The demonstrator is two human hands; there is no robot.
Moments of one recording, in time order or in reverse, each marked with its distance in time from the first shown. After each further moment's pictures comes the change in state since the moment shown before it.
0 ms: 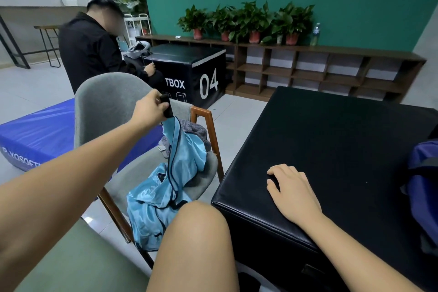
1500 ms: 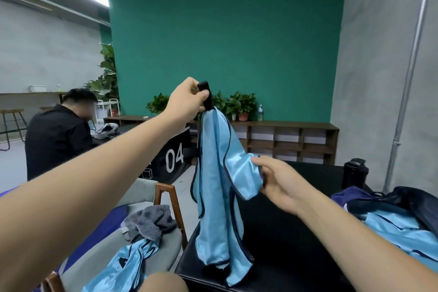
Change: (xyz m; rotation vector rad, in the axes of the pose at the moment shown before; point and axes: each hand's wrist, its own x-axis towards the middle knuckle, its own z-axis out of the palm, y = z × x) left_hand -0.064 0.361 -0.082 -0.586 -0.061 0.397; right_hand 0.020 -0.034 -0.272 1.610 -0.059 0.253
